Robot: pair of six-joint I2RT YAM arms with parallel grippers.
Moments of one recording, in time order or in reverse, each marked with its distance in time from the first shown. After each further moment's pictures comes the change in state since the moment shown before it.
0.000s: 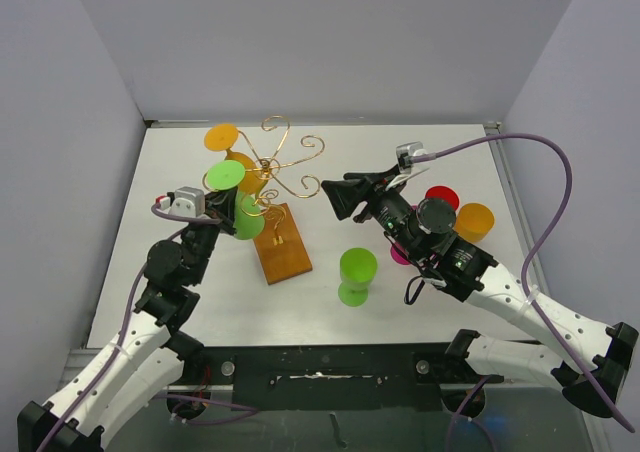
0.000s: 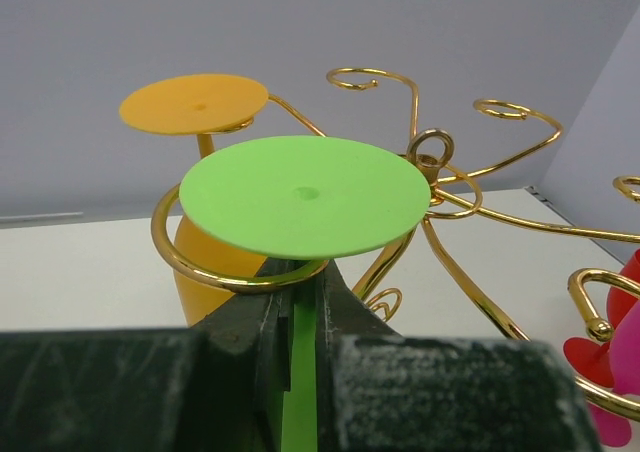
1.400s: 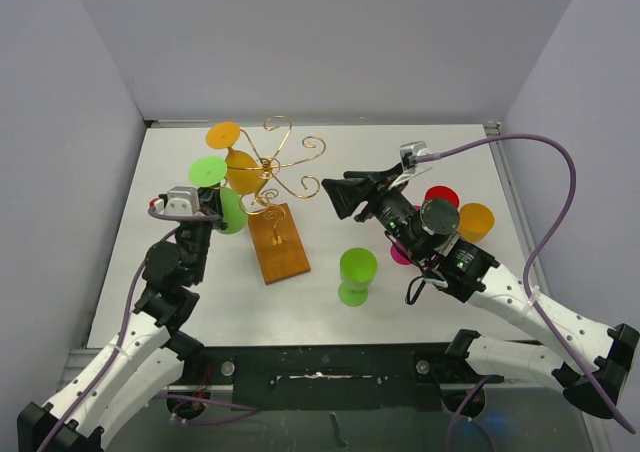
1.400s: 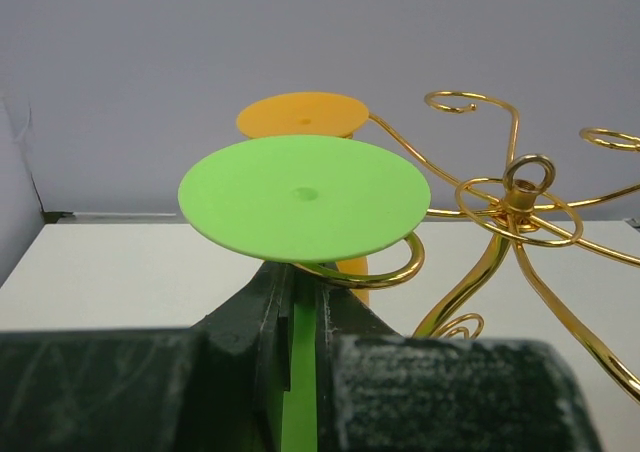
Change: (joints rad) left arm 0.000 -0.001 0.000 0.023 -0.170 0.101; right arm 0.000 -0.008 0.000 0.023 -0.011 0.015
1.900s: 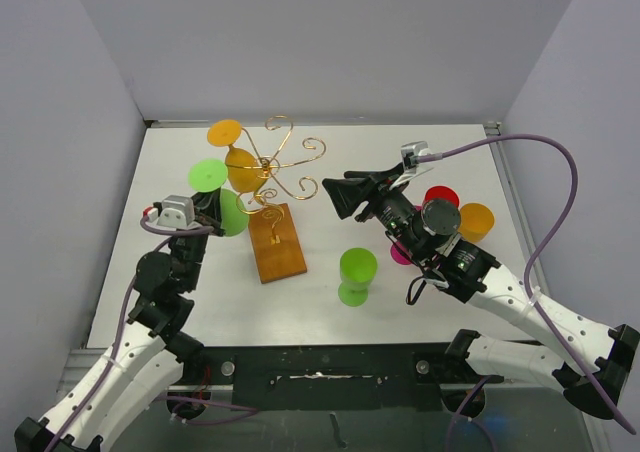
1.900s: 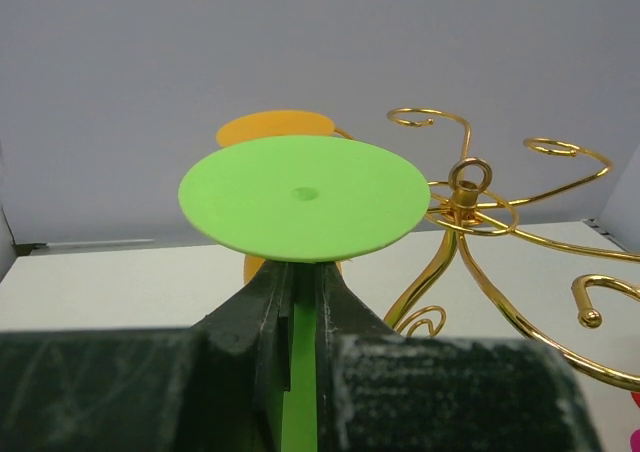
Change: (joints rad) left arm 0.000 -0.088 -0.017 -0.016 0.072 0.003; right arm 0.000 -0.005 0.000 0.000 0.000 0.004
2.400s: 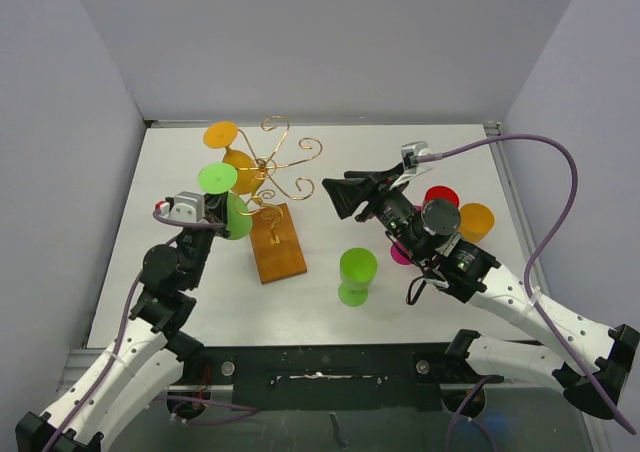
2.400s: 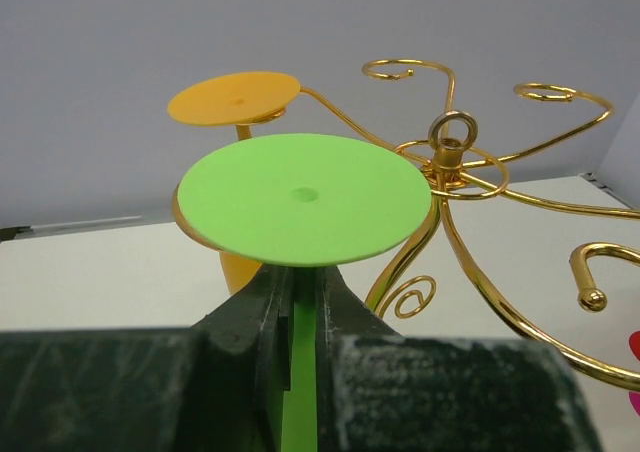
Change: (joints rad) left arm 0.003 0.023 0.003 -0.053 0.057 0.003; right arm 0.000 0.000 0.000 0.000 0.000 0.000
